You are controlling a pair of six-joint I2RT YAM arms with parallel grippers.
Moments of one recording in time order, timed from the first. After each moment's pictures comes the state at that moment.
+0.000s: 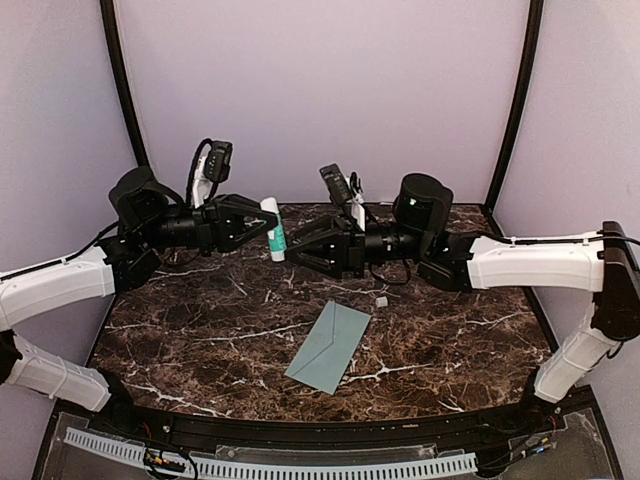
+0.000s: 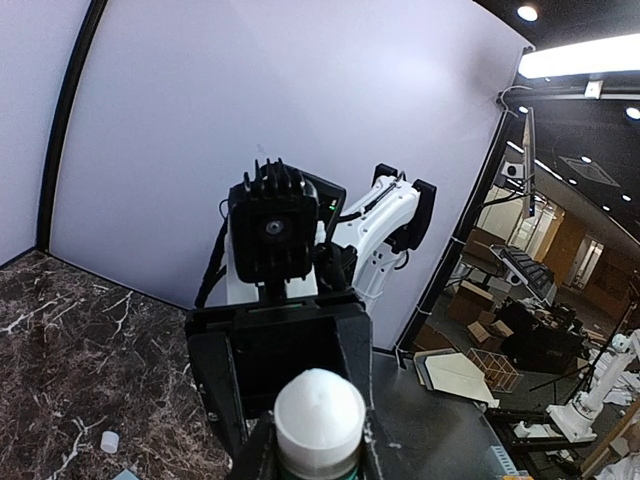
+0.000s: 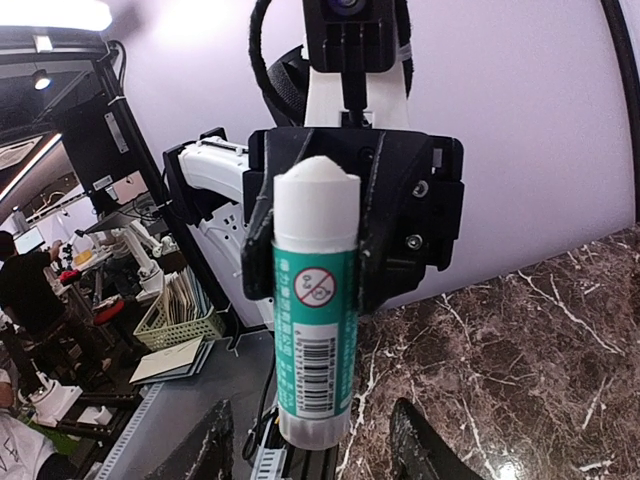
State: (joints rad) left arm -0.67 1.20 0.89 0.51 0.90 -0.53; right arm 0.96 1.56 1.10 0.55 -0.78 0.43
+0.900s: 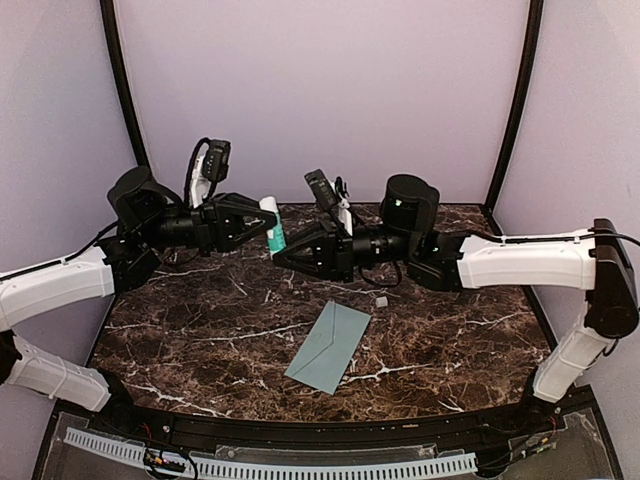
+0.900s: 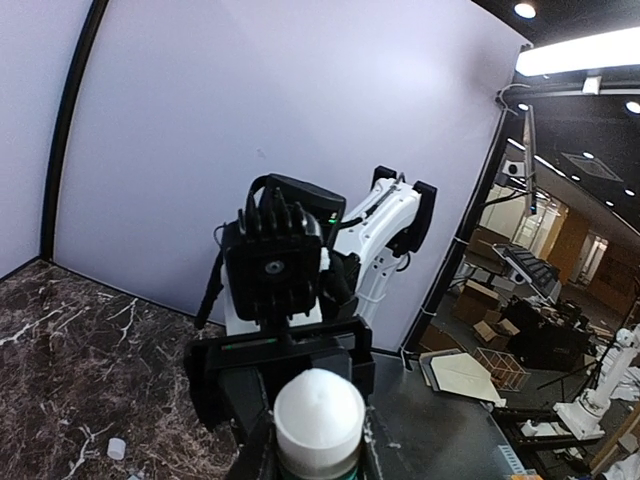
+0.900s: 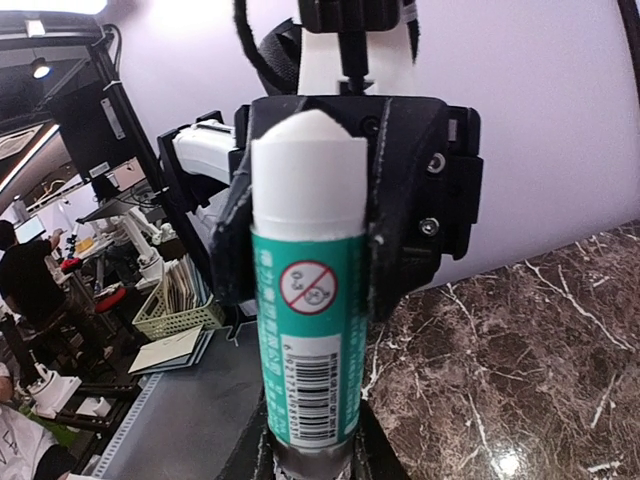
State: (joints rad) left arm -0.67 1.20 0.89 0.54 0.91 -0.53; right arm 0.99 1.62 1.16 0.51 -0.81 0.41
